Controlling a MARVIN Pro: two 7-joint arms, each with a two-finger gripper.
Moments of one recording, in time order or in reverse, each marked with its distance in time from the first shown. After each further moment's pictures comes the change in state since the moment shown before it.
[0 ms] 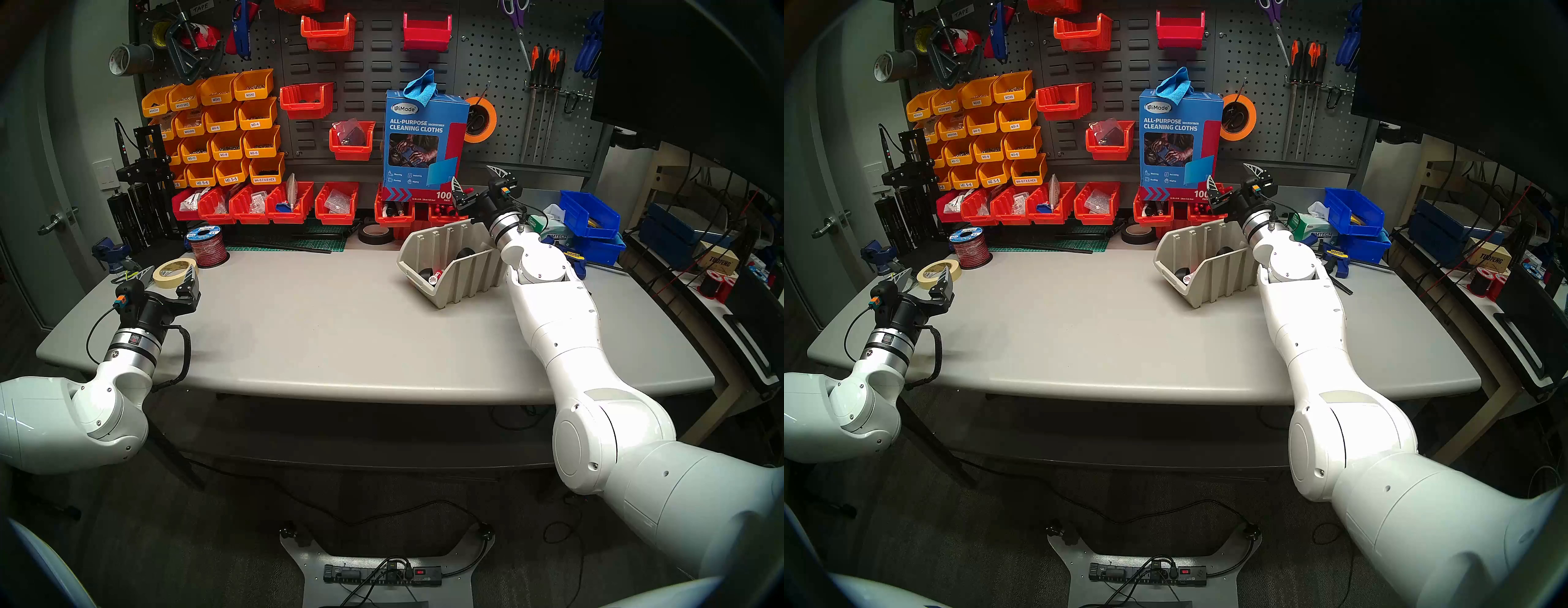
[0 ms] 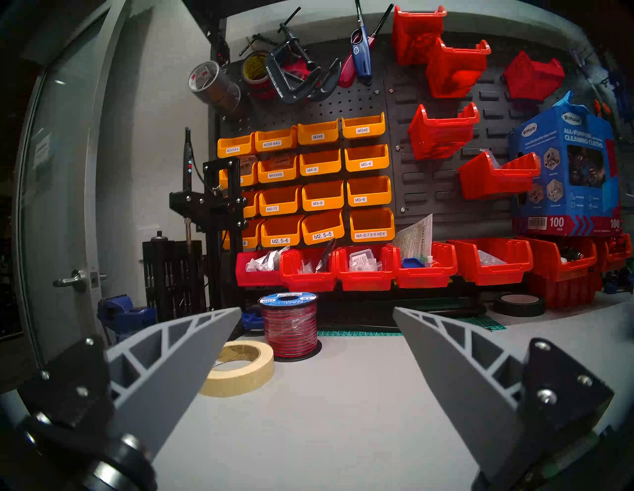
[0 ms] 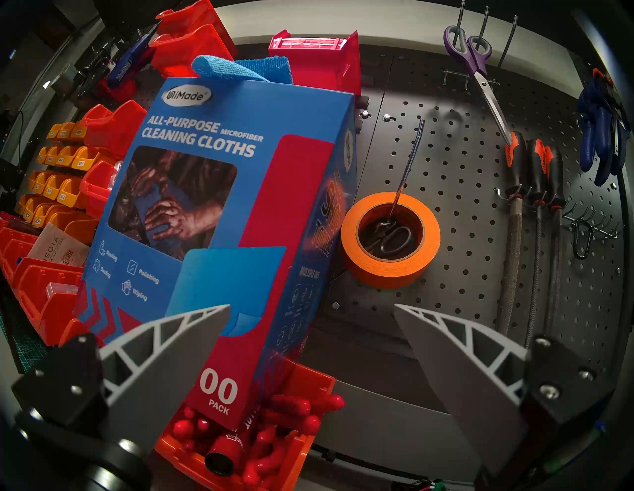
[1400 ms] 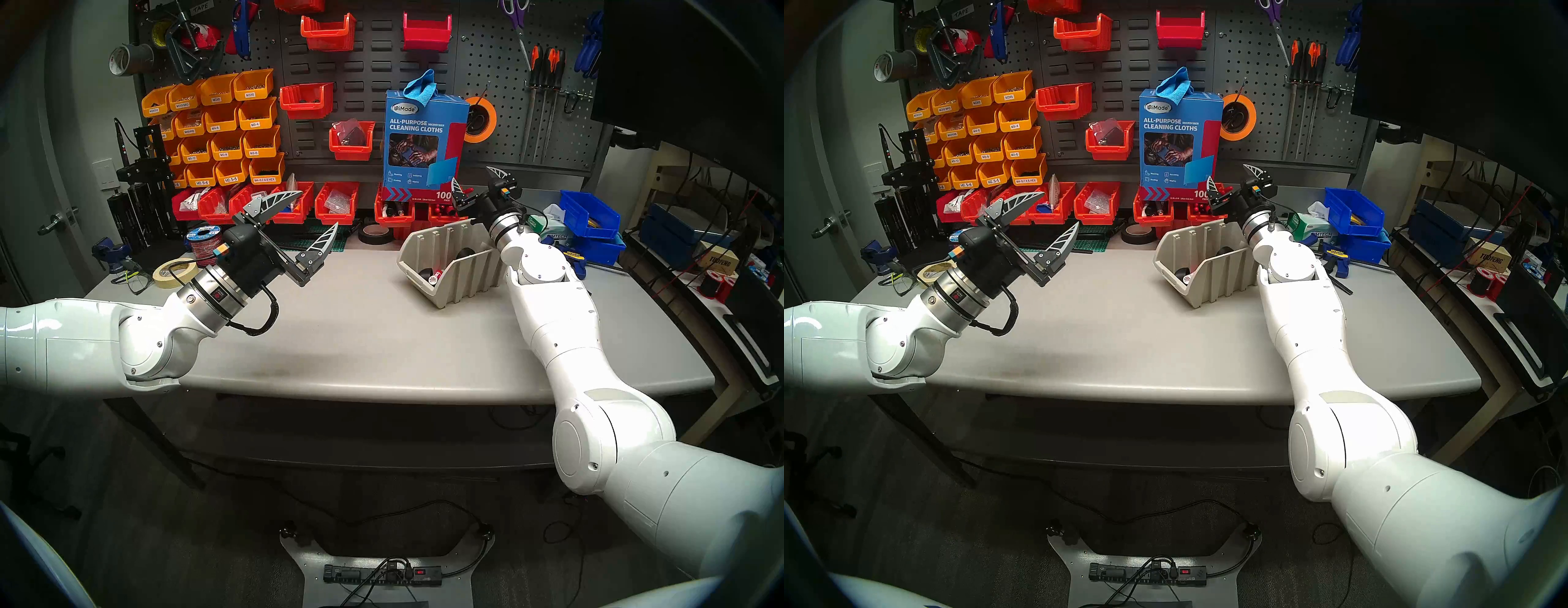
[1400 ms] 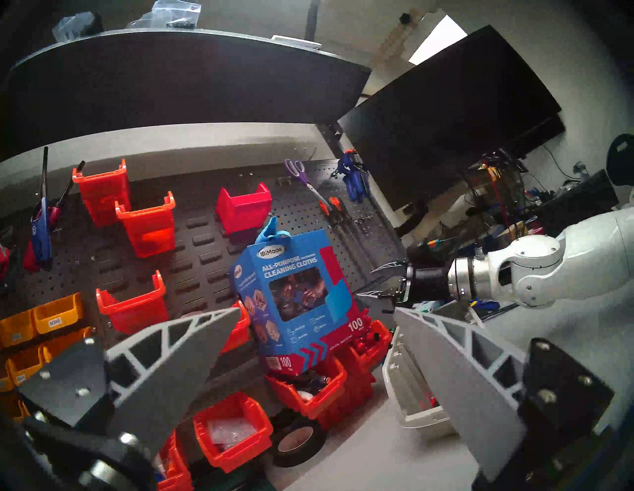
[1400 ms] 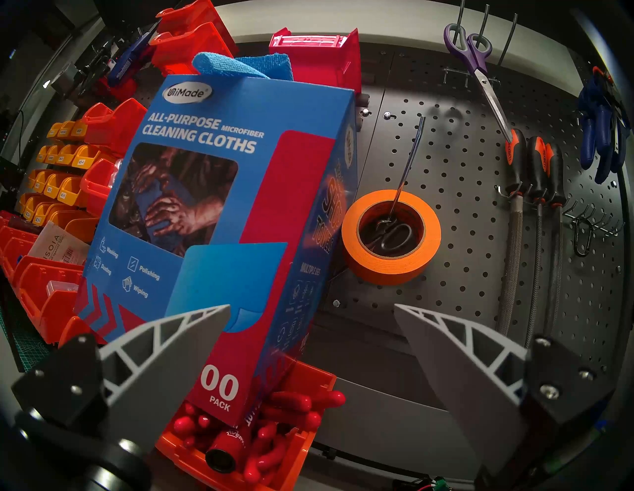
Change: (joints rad) left arm -0.041 -0.317 -0.125 0.022 0.295 -0.040 -0.241; right arm 0.000 0.000 0.000 0.003 0.000 0.000 0.000
